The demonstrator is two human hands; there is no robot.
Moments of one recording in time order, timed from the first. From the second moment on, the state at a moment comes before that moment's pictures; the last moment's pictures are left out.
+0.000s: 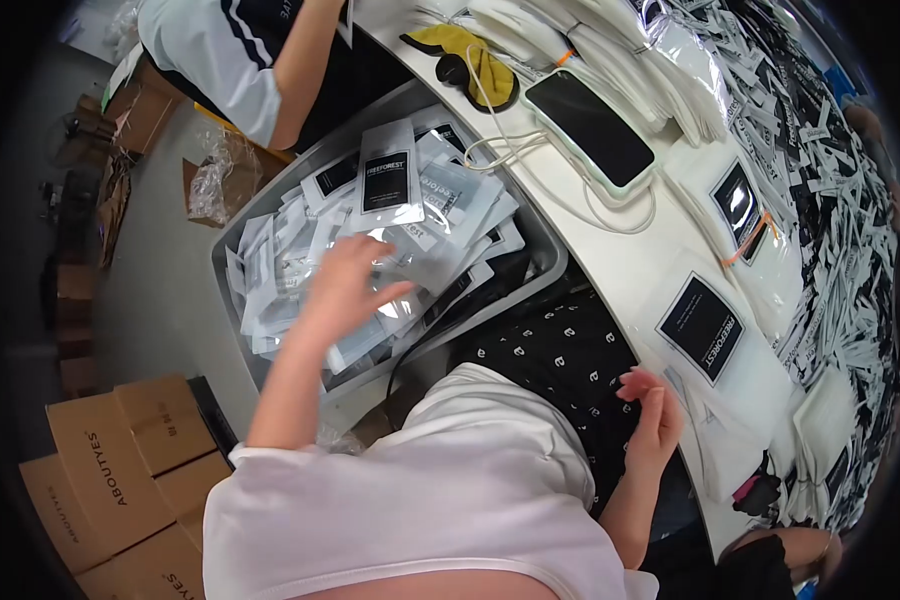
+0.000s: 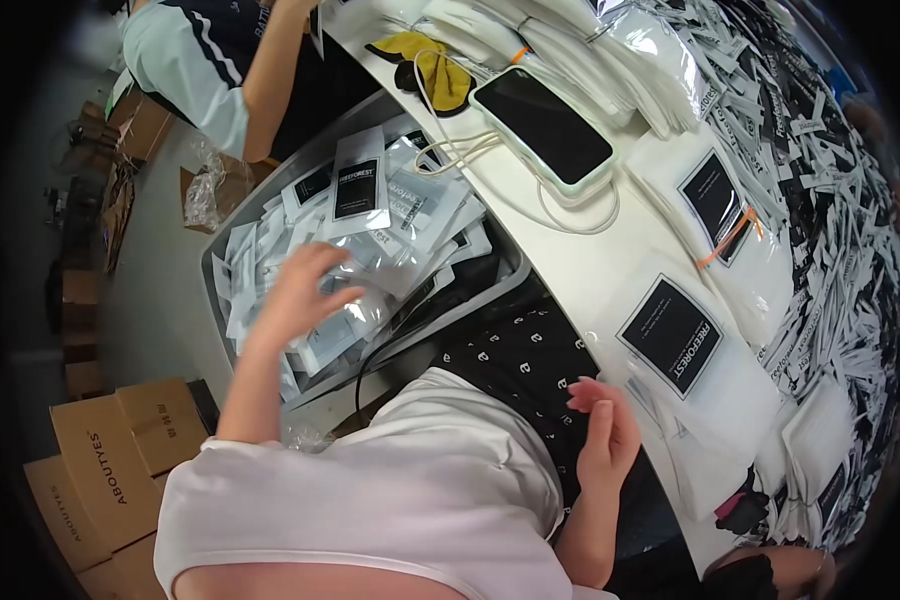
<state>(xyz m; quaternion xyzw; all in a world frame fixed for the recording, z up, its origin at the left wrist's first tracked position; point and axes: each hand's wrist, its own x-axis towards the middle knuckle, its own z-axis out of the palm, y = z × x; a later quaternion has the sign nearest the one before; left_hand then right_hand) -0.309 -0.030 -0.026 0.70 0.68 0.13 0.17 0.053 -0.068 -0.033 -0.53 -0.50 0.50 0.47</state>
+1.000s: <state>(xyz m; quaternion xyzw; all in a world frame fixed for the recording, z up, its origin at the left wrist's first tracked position) -0.303 -0.047 -0.181 0.80 0.60 0.01 0.06 -0.020 -0.033 -0.083 -0.48 -0.76 0.27 0.35</state>
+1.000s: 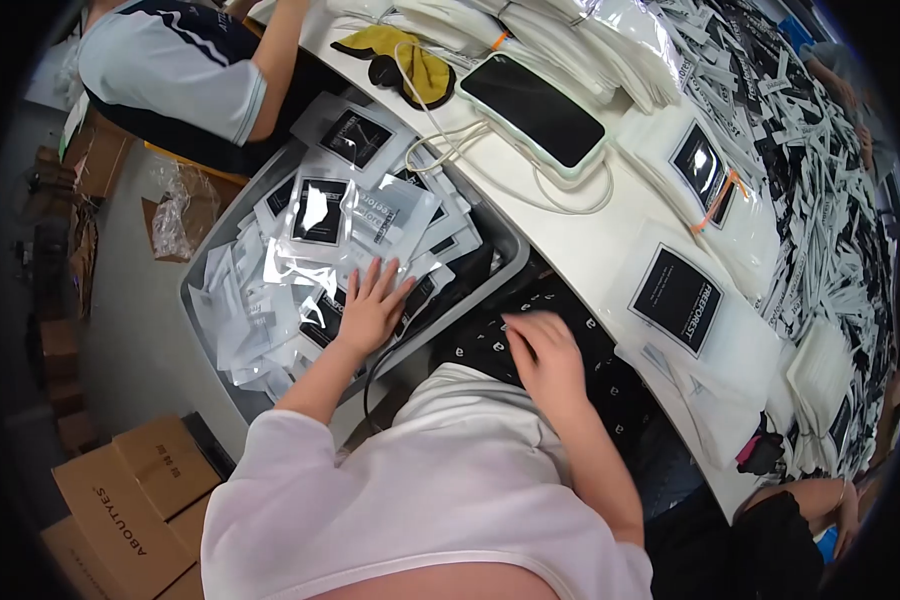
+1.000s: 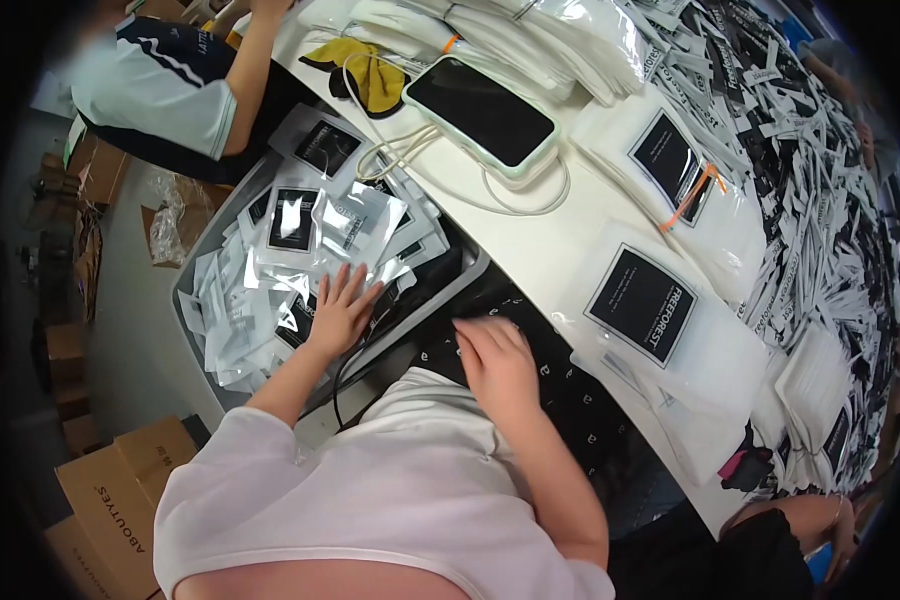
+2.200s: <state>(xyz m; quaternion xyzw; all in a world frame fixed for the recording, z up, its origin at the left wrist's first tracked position) -0.416 0.062 -0.201 0.57 0.81 -0.04 0.13 -0.119 0.063 0.086 -0.18 -0.76 0.31 0.54</state>
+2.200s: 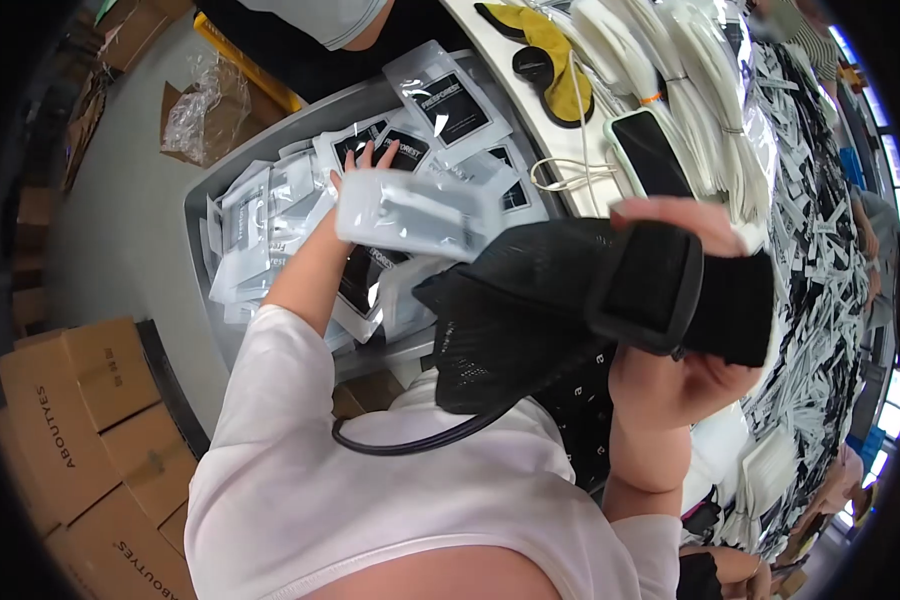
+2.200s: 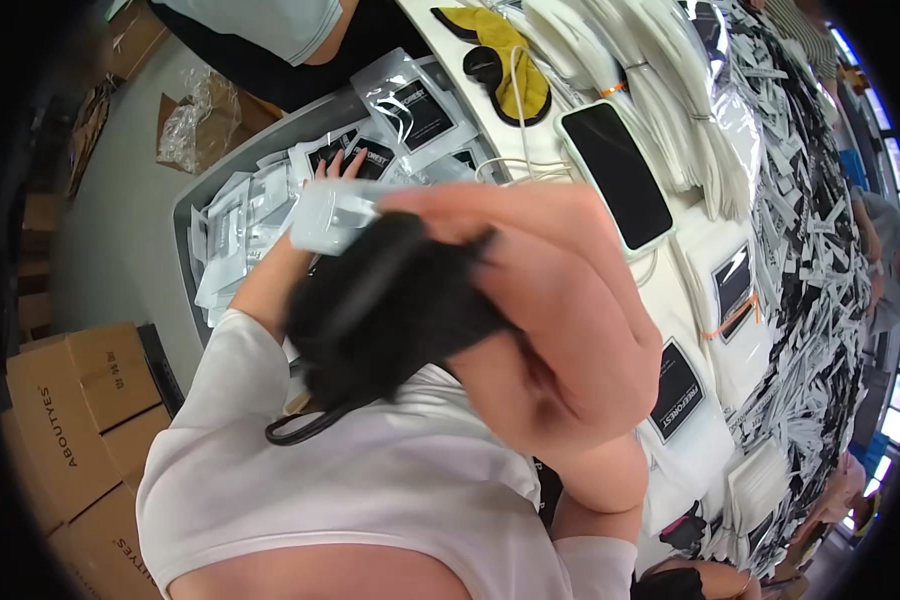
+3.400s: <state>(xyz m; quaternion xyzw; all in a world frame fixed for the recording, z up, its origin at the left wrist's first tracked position) -0.336 -0.088 -0.168 0.77 0.56 0.04 0.30 -0.058 0.042 -0.070 -0.35 -0.78 0.40 0.33</state>
